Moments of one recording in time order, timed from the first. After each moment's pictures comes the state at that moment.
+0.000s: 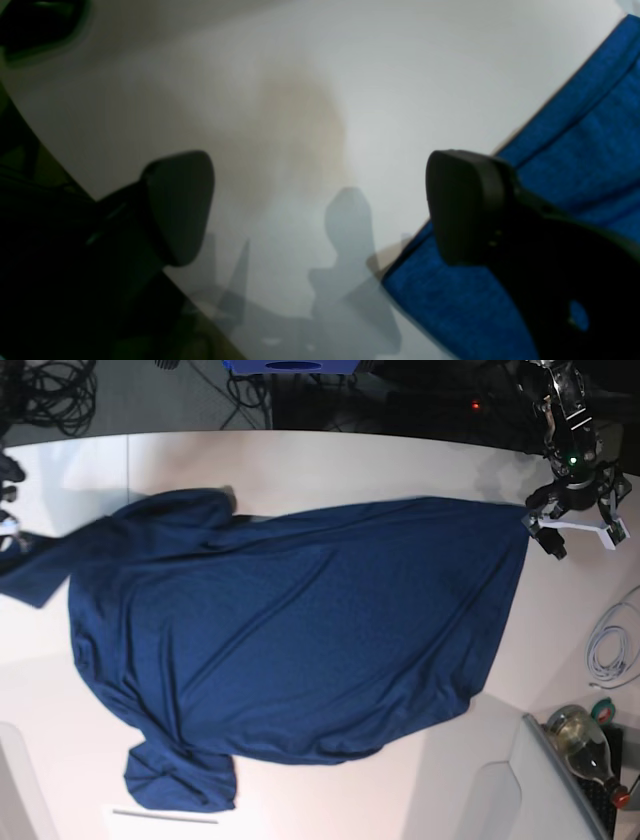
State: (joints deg) left arm 17.0 -8.4 -30.6 80.9 -12.9 6.8 14.9; right arm -35.1 14.1 25.9 114.3 42.5 -8.6 -14.8
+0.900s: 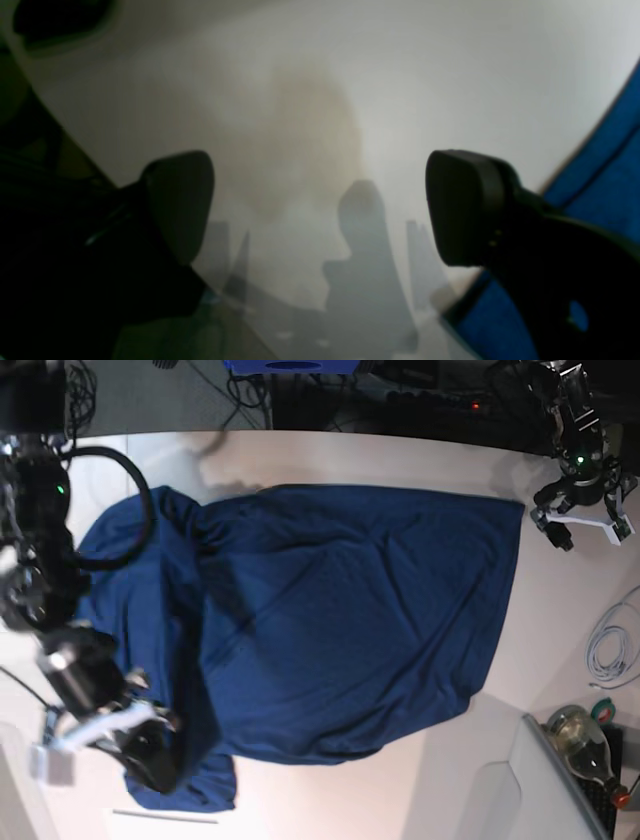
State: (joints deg) left arm 16.8 -11.0 -30.9 77.8 -13.0 6.8 15.1; right arm 5.2 17.5 -7.3 108.8 51.6 -4.3 -27.2
